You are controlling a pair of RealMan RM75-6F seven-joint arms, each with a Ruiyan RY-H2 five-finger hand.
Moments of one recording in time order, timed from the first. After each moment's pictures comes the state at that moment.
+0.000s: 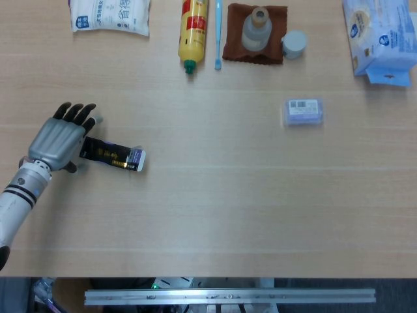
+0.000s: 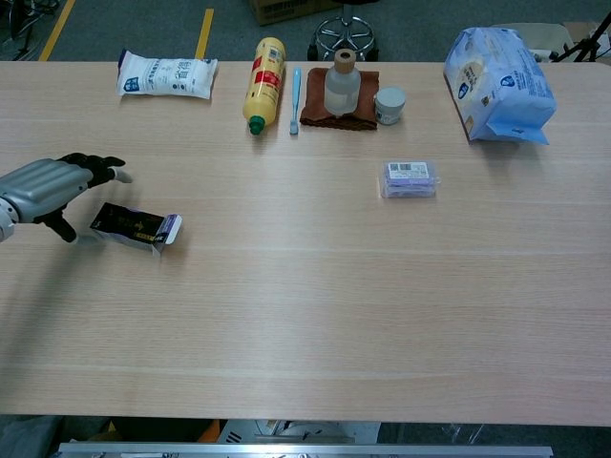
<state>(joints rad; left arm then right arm) -0.53 -1.44 0.02 -1.19 1.40 0.85 0.05 0.05 -1.14 0.08 -1.56 -1.45 1.47 0.13</state>
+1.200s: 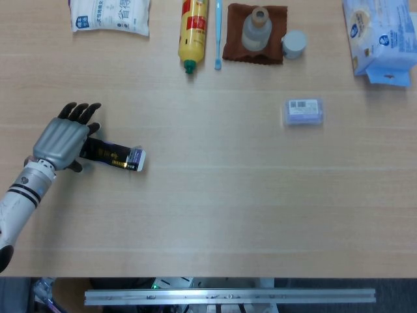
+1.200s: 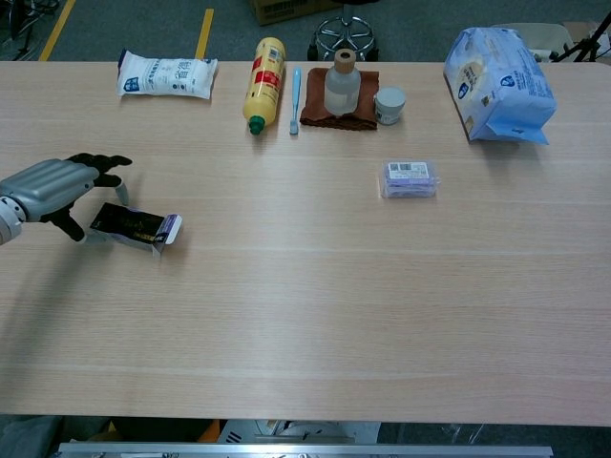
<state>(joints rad) -0.54 -1.45 0.03 -1.19 1.40 0.86 0.00 0.04 -1.14 0.08 -1.55 -1.44 1.47 0.15</state>
